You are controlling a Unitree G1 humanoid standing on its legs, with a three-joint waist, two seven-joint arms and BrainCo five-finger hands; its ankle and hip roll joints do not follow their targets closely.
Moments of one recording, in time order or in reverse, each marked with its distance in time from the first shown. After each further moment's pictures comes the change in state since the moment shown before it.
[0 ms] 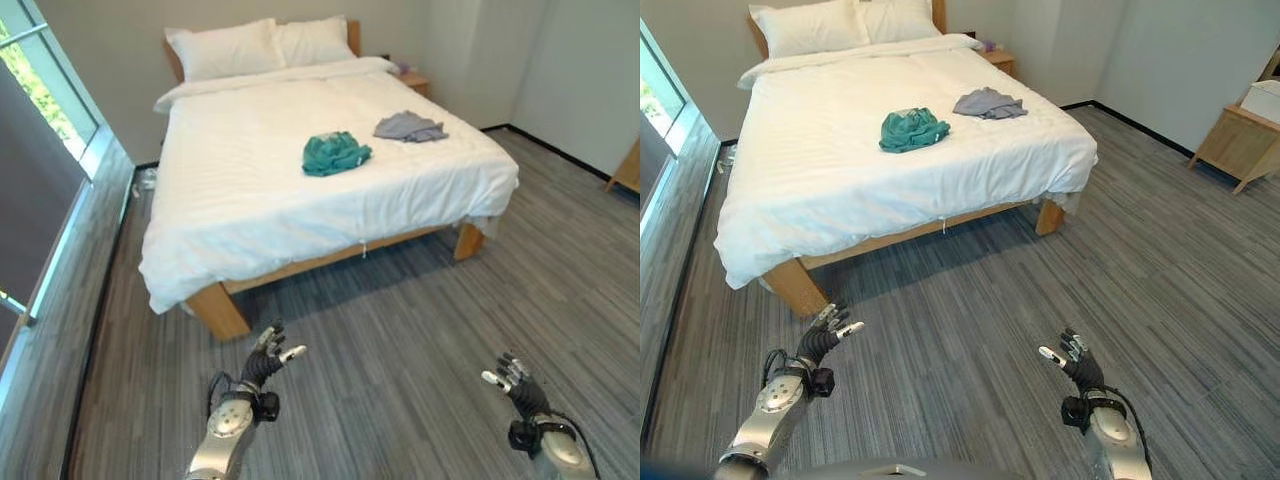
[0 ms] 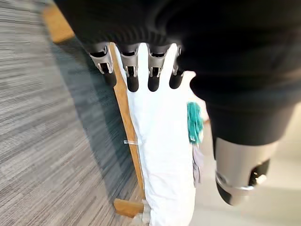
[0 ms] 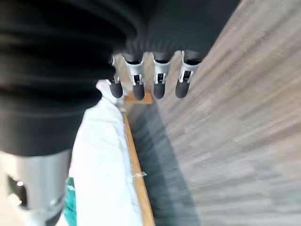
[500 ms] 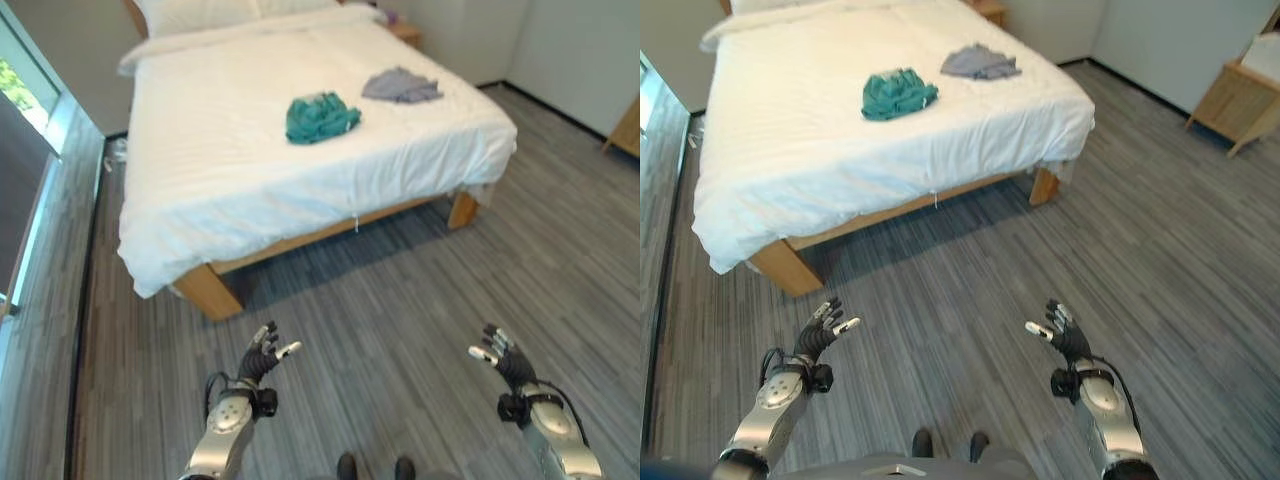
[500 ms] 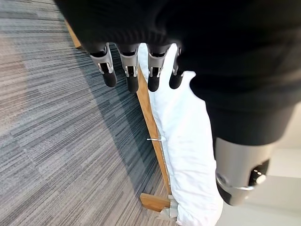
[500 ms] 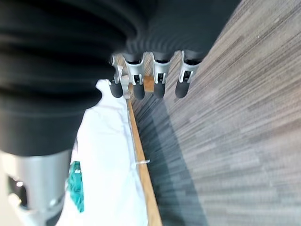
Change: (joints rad) left arm -0.084 0.050 -0.010 0.044 0.000 0.005 0.027; right arm -0.113 -0.030 0.072 -0.116 0.047 0.002 0.014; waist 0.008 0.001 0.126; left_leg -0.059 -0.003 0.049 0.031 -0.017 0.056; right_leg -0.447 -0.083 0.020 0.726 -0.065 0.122
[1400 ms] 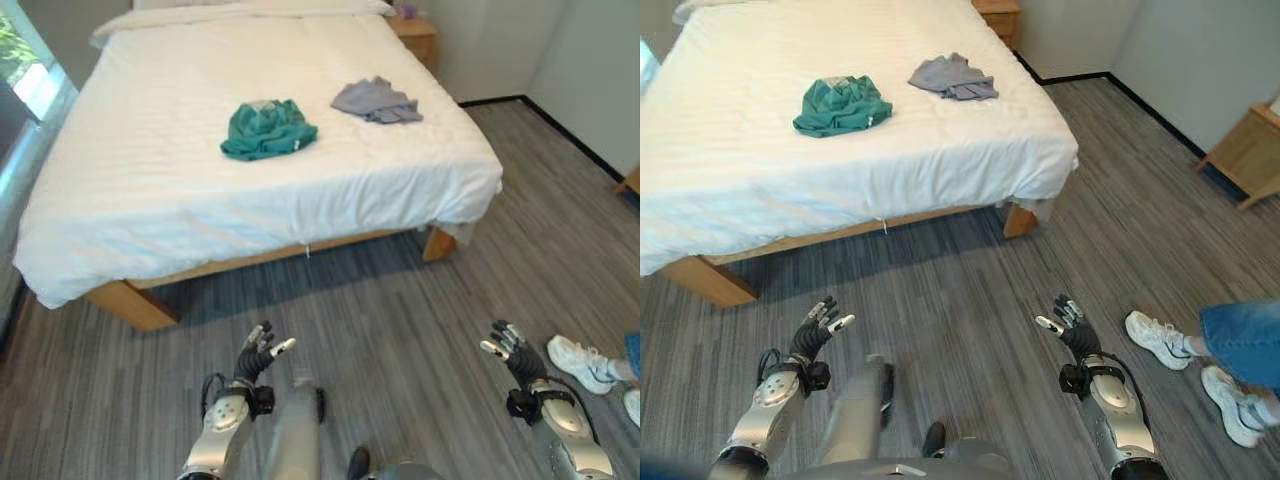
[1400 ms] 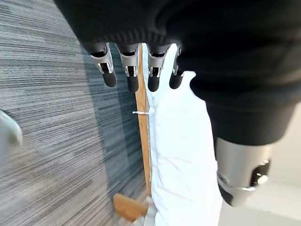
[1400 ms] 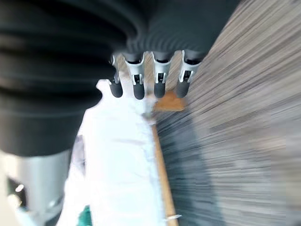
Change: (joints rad) left arm 0.087 -0.037 -0.004 0.013 -0.038 0.015 -0.045; right arm 0.005 -0.113 -0.012 0.002 0.038 0.018 -0.014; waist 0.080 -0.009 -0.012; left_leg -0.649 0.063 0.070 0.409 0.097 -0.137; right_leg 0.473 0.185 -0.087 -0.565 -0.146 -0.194
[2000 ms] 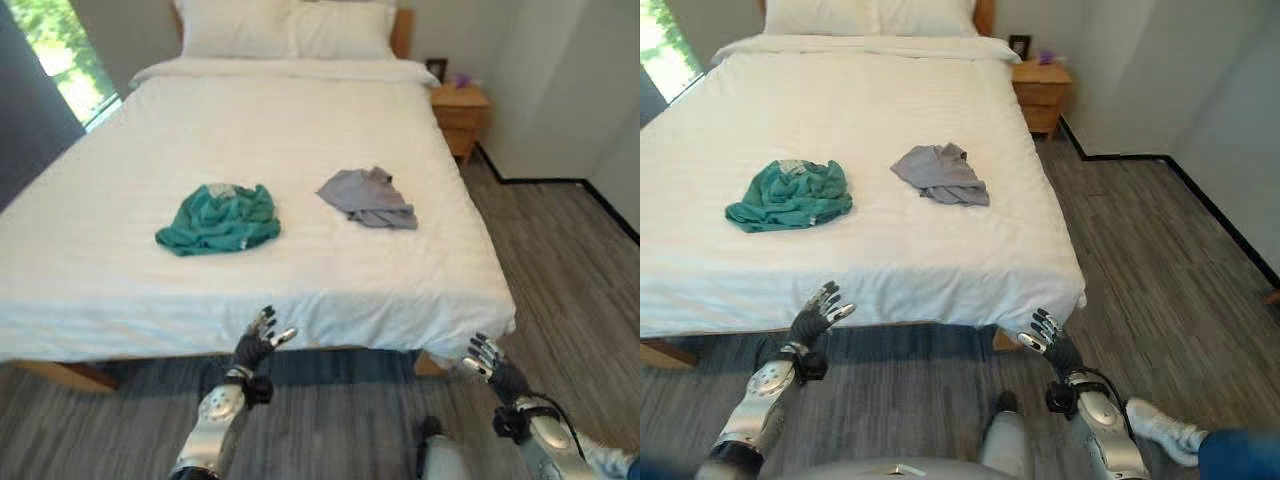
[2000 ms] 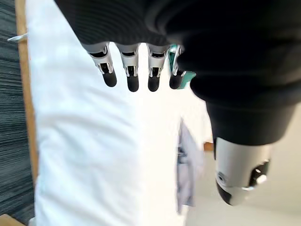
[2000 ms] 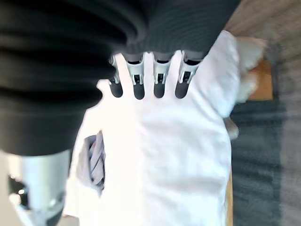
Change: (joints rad) left arm -0.094 0.090 -0.040 -0.029 0.021 0.005 -0.045; right arm 0.146 0.112 -0.044 -0.067 -0.019 0.020 0.067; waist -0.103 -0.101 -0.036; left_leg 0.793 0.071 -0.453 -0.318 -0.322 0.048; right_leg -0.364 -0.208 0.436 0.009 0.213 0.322
